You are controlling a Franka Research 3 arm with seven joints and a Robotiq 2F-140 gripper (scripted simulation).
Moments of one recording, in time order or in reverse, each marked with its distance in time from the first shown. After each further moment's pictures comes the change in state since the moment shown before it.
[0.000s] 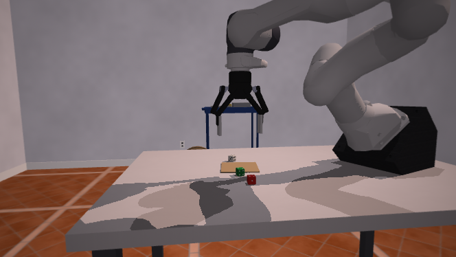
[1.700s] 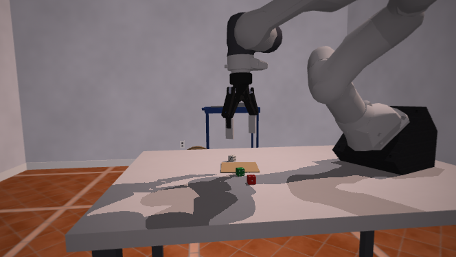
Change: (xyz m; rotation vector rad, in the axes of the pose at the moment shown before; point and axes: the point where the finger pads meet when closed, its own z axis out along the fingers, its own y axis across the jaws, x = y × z) arm 0.003 -0.005 0.005 0.006 0.019 -0.662
